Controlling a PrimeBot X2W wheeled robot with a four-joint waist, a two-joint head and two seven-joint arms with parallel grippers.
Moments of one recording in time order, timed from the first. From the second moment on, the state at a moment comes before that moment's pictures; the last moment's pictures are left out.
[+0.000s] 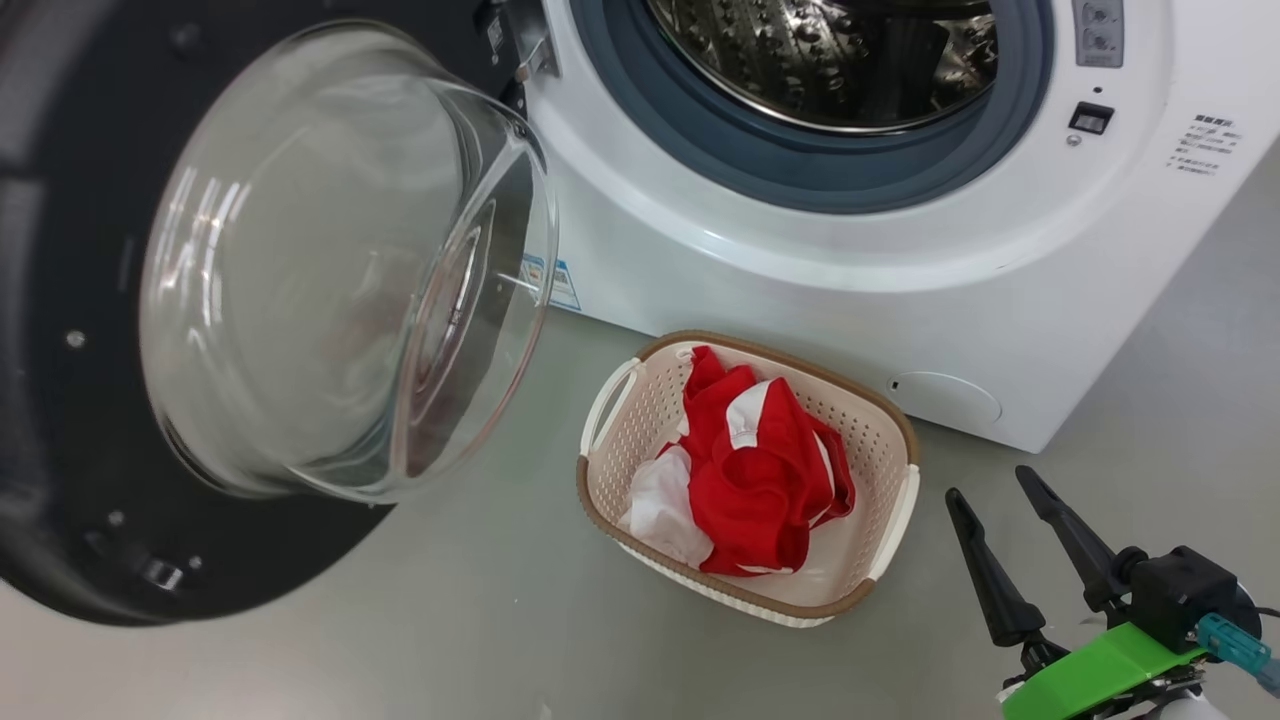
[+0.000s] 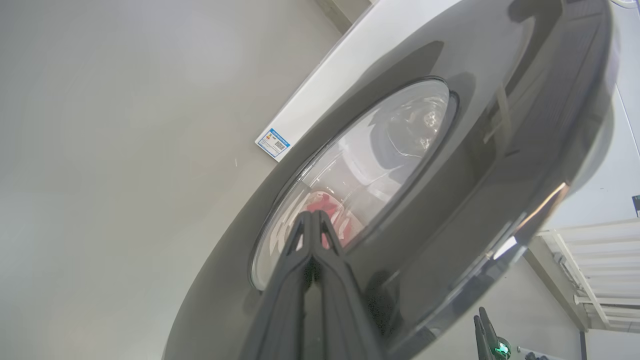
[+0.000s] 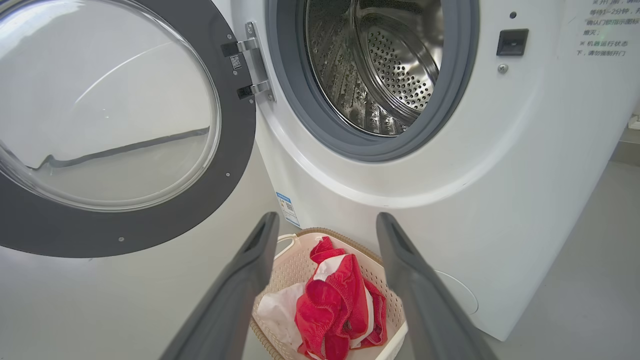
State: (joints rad) left arm -0.86 0.63 0.15 0.69 -1.23 -0.12 1.10; right arm -0.03 -0.24 0.16 0.19 0.41 0.12 -0.26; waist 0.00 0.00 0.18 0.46
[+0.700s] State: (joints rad) left arm -0.73 0.54 0.01 0.27 -1.42 -0.12 1.20; right arm -0.02 -0.18 0.14 0.19 0.41 0.12 -0.26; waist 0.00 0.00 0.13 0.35
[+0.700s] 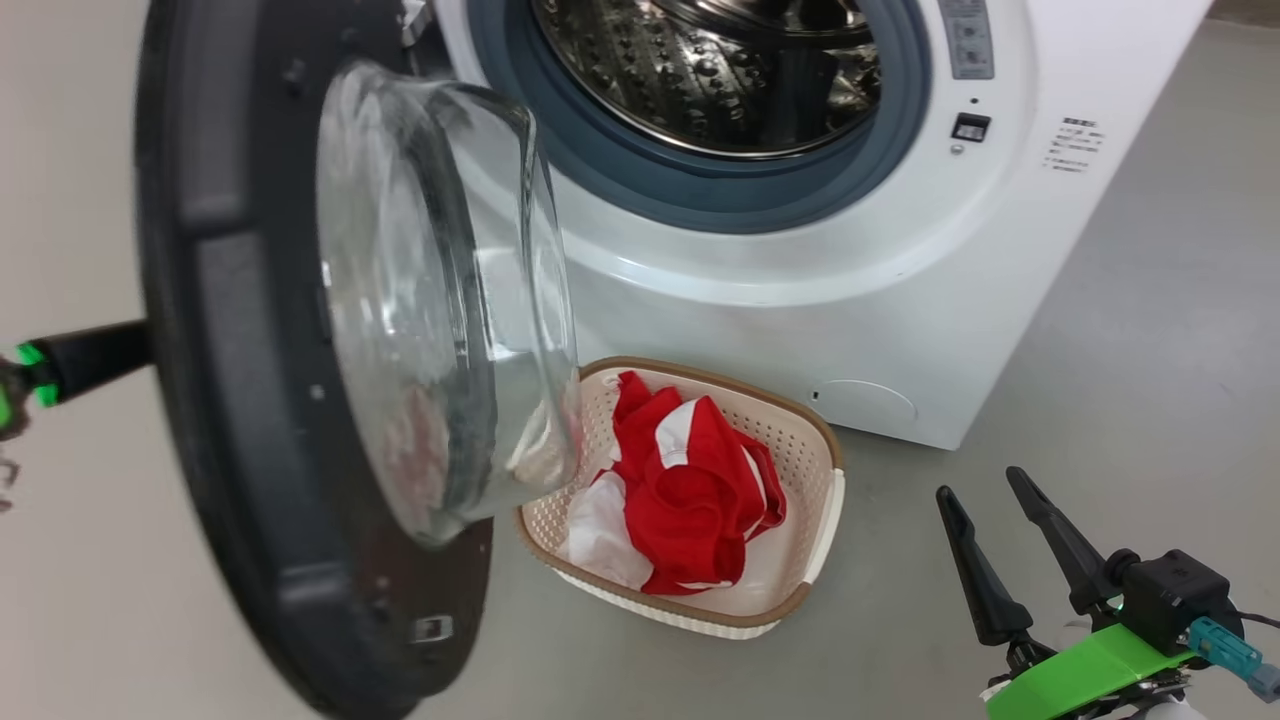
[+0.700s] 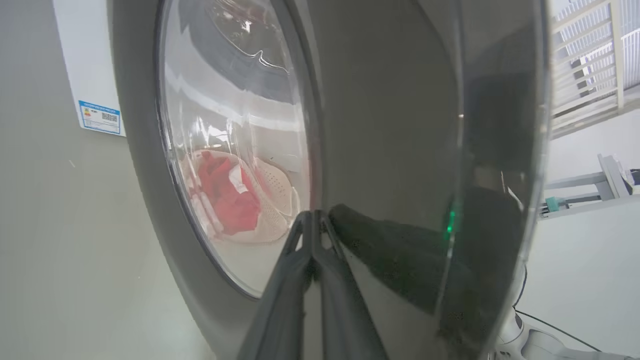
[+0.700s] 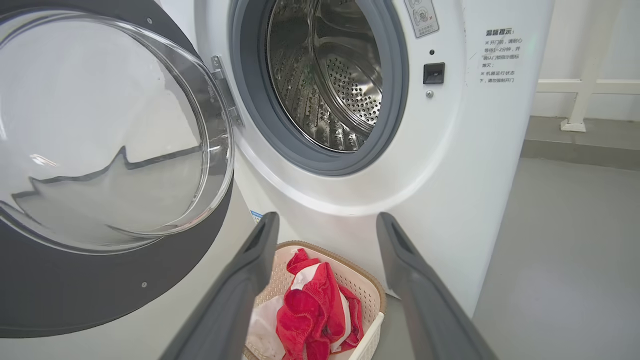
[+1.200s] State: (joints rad) left arm -0.74 0.42 -0.12 0.14 -1.42 -0.12 1.04; right arm -0.02 -0.16 0.14 0.18 0.41 0.12 -0.26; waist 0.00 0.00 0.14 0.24
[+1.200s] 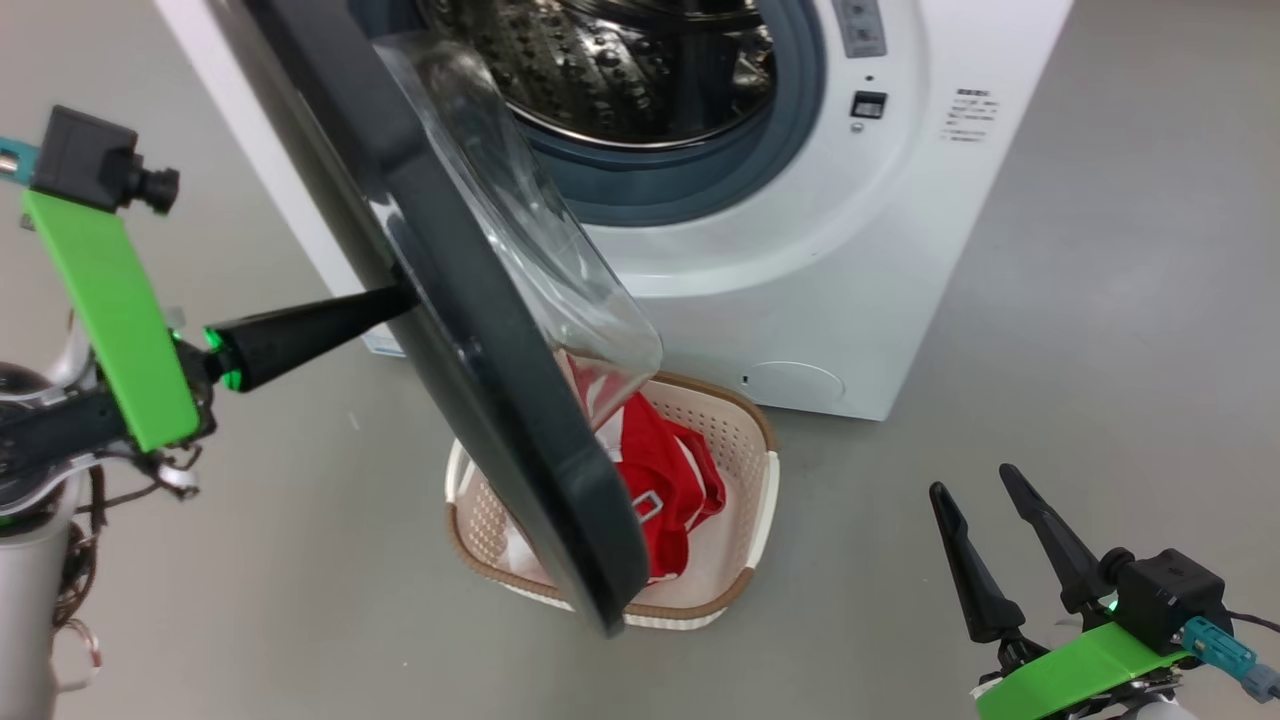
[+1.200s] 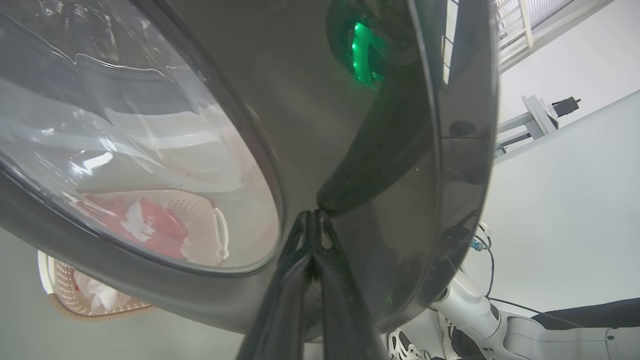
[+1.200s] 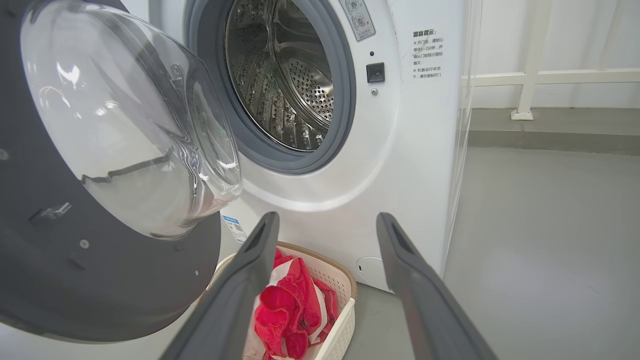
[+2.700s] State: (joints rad) left arm -1.01 0.46 -0.40 0.47 -1.33 -0.12 0.28; right arm -0.09 -0.09 0.11 0.17 0.41 0.12 -0.26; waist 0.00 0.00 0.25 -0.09
